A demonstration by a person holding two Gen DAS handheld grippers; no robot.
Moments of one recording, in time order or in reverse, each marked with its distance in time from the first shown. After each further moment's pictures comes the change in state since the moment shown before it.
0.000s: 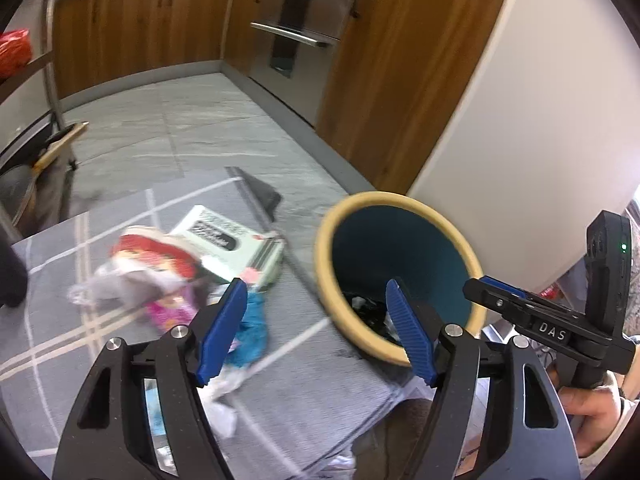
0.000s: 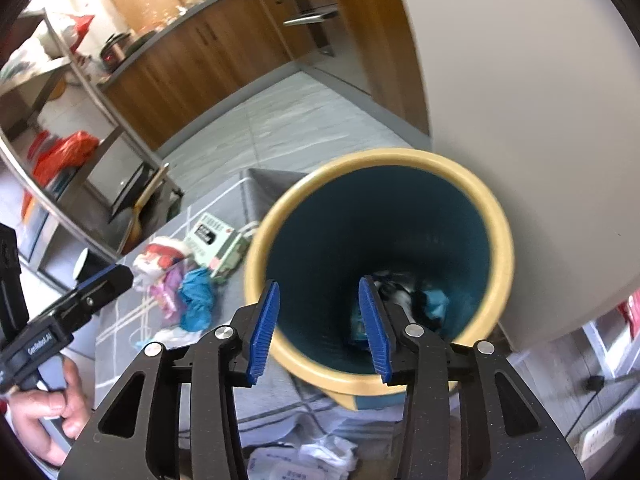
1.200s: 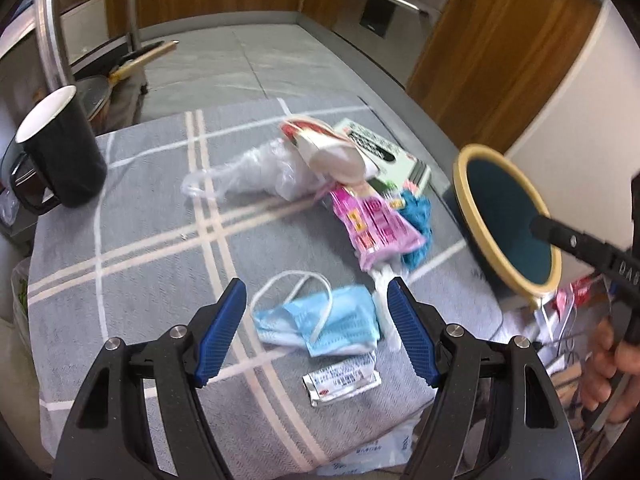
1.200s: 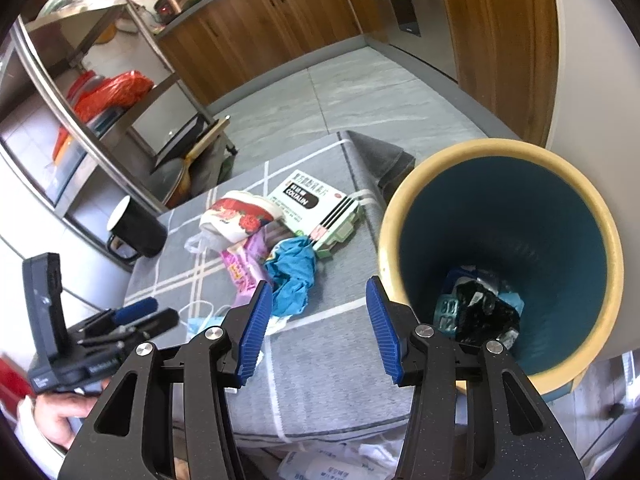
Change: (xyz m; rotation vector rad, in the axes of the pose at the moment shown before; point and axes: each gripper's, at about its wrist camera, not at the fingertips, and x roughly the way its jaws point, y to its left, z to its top) left arm -0.015 0.116 -0.069 -0.128 0.160 0.134; right arm 0.039 0.101 -0.016 -0.148 0.092 0.122
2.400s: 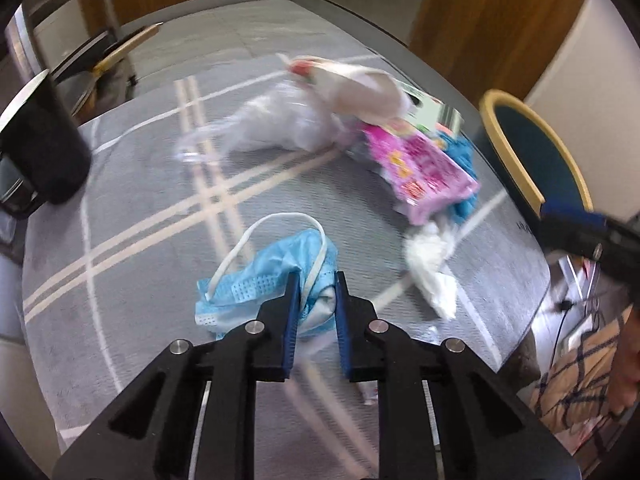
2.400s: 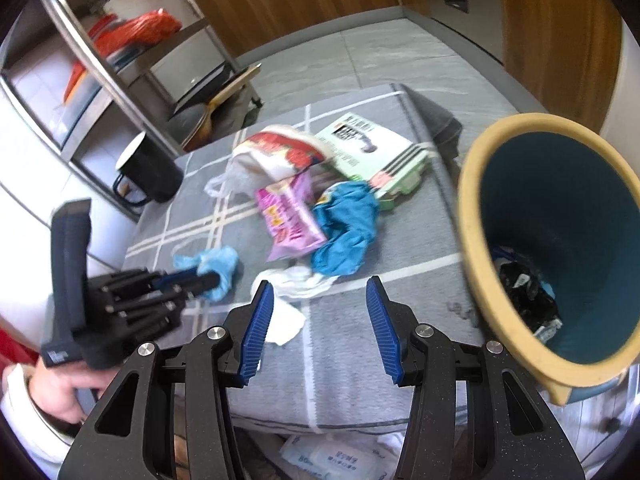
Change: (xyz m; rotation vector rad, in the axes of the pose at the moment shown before) left arm 0.034 0.028 -0.011 0.064 0.086 0.058; right arm 0.047 0.048 -0.027 -0.123 0.135 0.035
